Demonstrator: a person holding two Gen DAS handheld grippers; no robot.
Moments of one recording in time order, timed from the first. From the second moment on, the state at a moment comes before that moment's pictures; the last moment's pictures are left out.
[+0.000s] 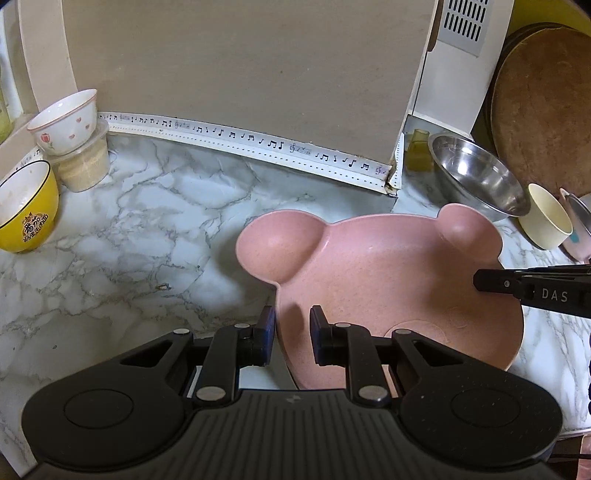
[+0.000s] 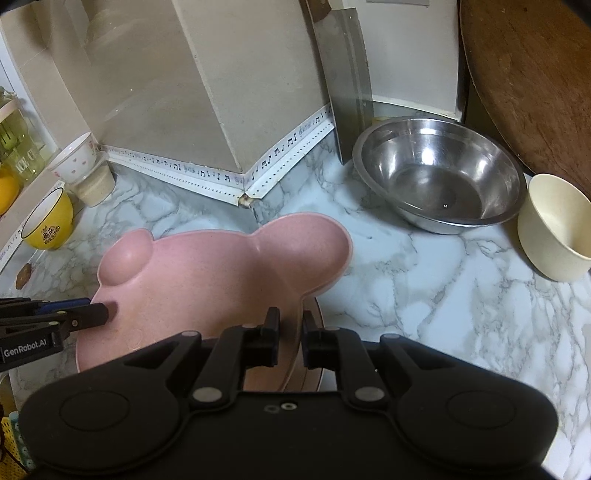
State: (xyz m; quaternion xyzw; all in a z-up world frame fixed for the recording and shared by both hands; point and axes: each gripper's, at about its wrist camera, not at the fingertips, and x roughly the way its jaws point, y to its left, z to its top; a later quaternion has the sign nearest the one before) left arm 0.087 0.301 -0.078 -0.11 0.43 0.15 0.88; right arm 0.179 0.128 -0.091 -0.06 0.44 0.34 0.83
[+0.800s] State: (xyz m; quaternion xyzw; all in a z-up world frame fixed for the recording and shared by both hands) left arm 0.081 0.305 -0.081 -0.10 0.42 0.14 0.89; right arm 0.173 0.122 -0.091 -0.06 0.44 0.32 0.84
